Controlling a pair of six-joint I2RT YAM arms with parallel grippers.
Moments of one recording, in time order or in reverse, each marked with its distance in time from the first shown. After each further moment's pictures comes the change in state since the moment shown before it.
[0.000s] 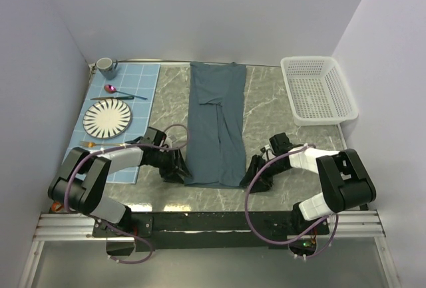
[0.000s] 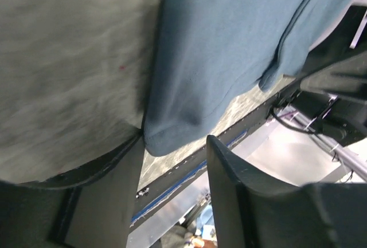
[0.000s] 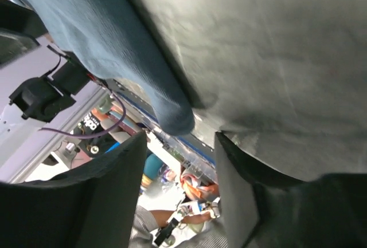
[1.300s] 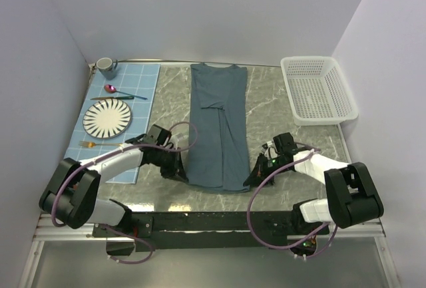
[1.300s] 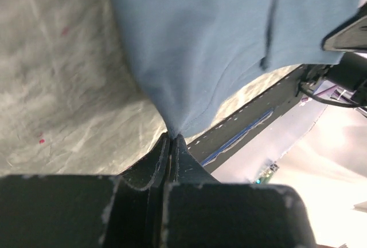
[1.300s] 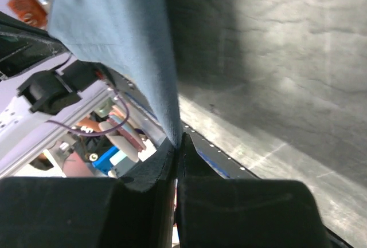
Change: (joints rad) left arm -0.089 -0.112 0.060 -0.162 -0.059 0.145; right arm -0.018 -0.131 -0.029 0.007 -0.018 -0.017
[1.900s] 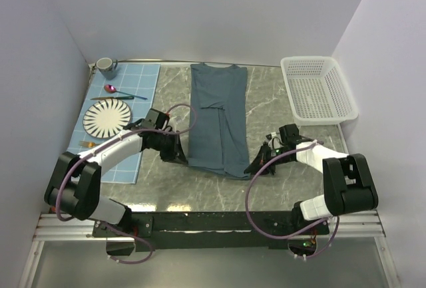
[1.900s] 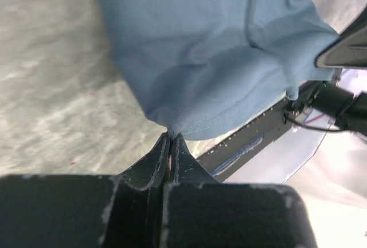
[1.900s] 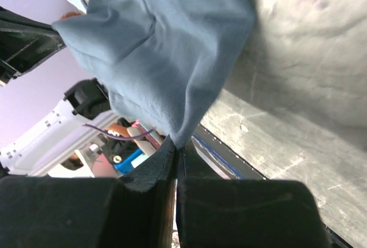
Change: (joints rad) left arm 0.062 0.059 0.203 -0.072 -0.047 0.074; right arm -0.104 0.079 0.101 0.004 -0.089 -0.013
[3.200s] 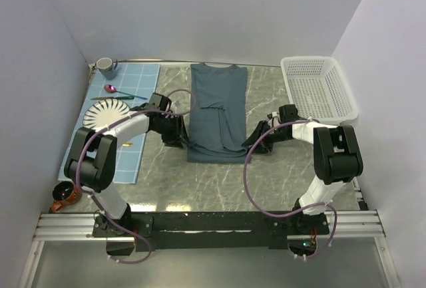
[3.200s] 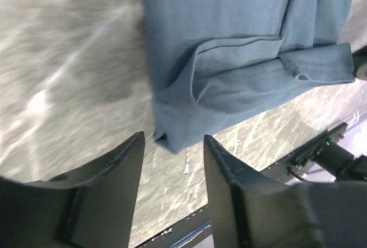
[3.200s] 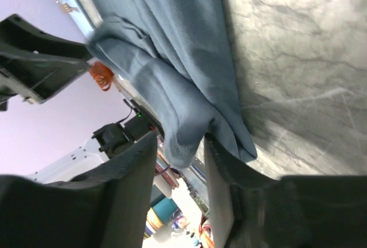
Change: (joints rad) left arm 0.082 0.264 0.231 0.011 -0.079 0.016; right arm -0.064 0.313 0.292 0.098 0.023 0.025
